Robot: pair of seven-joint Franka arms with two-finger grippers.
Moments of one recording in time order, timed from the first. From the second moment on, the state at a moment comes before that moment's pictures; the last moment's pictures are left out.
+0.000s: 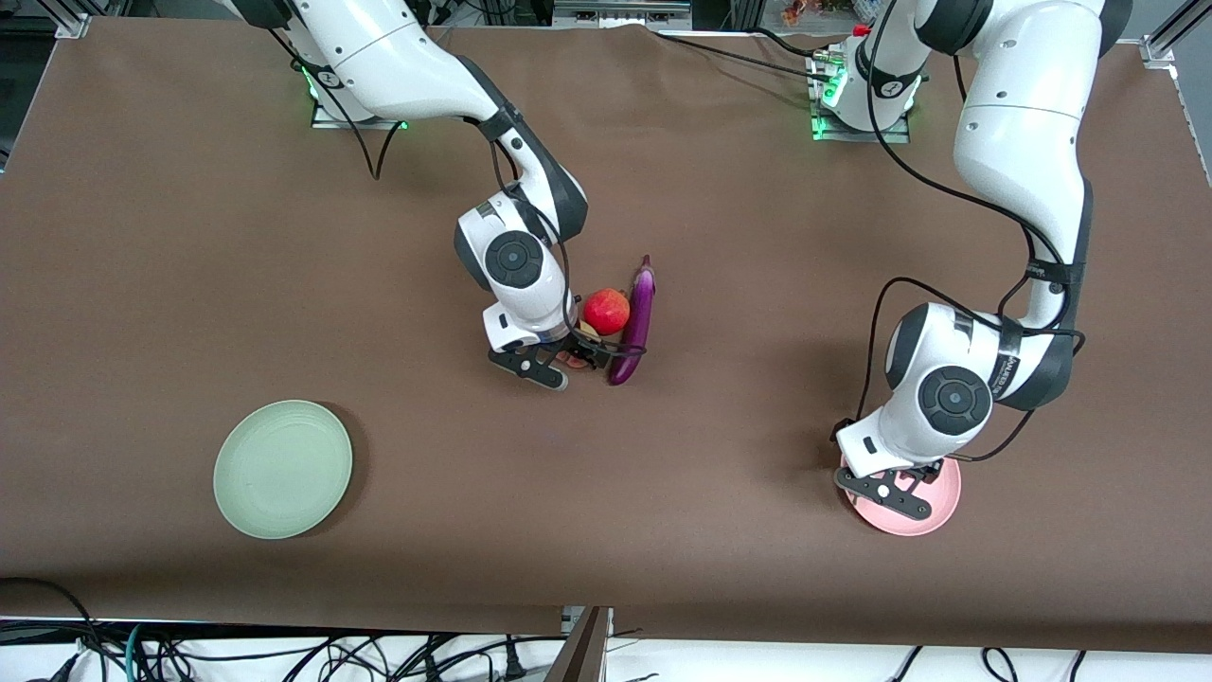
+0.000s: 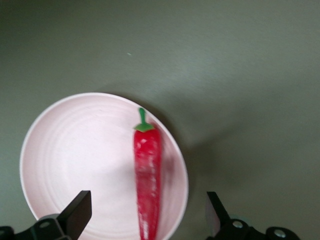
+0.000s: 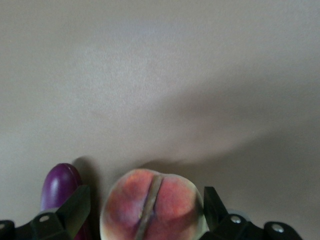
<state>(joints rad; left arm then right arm) -0.14 0.81 -0.07 -1.32 0.22 2.11 0.15 0.68 0.78 -0.01 -1.53 0.10 2.41 1.02</state>
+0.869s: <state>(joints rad) -0.14 0.75 -0.18 -1.32 0.17 1.94 0.14 0.61 0.77 -0.03 -1.39 0.10 2.23 0.82</state>
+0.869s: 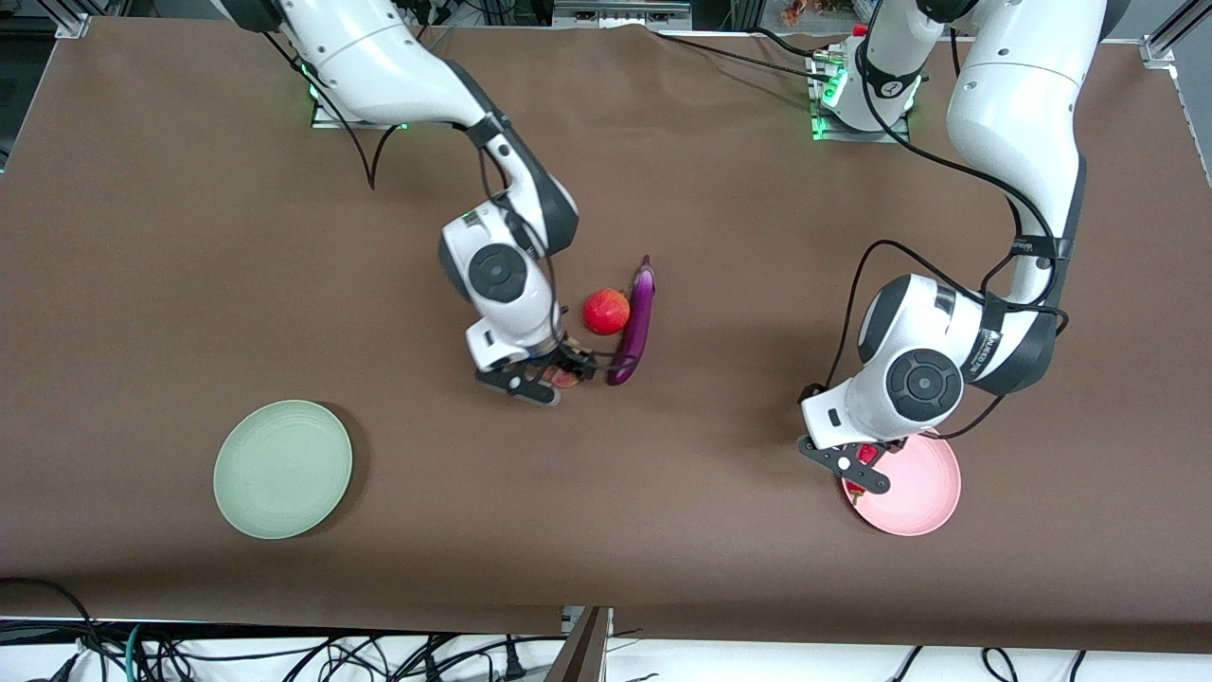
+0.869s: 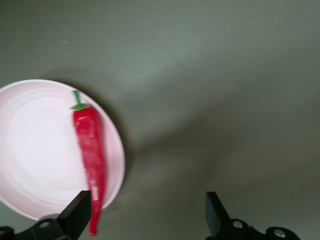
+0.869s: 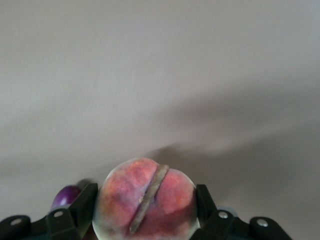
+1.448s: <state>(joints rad) -0.31 0.74 -0.31 -1.32 0.05 1.93 -0.19 0.18 0.75 -0.05 -1.25 0.10 1.96 0.03</state>
